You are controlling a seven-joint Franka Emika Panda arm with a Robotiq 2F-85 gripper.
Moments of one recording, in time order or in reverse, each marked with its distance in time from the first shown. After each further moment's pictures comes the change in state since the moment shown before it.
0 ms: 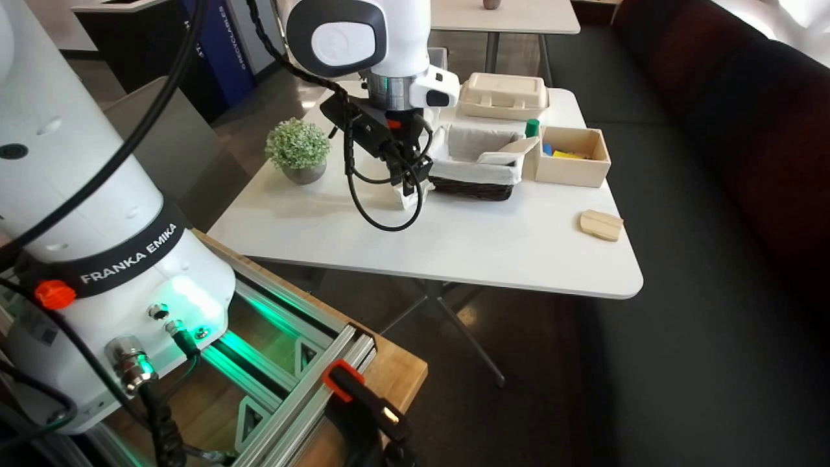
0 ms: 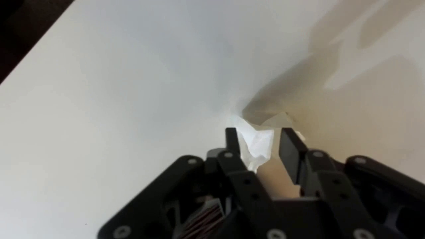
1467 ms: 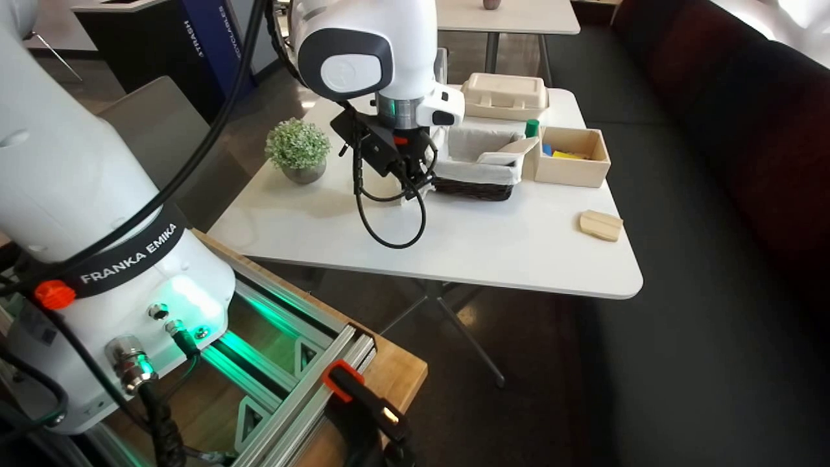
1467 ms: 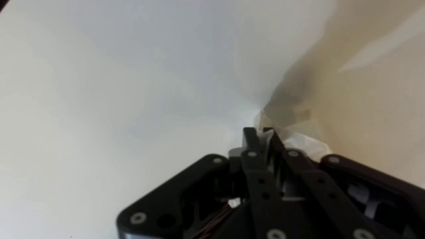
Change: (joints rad) arm -0.275 0.125 0.240 0.041 0.005 0.124 -0.042
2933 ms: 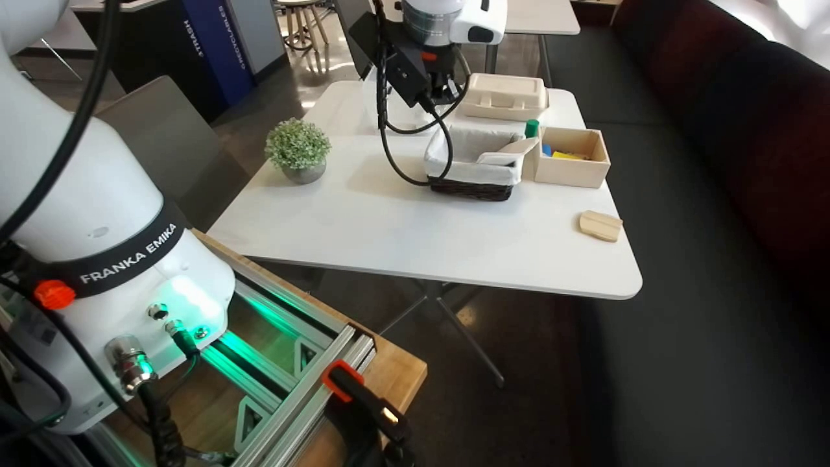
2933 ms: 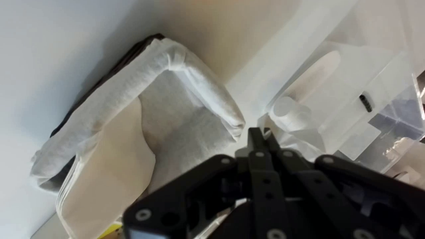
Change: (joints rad) arm -0.266 -0.343 0.238 0.102 0.747 -0.399 -0.621
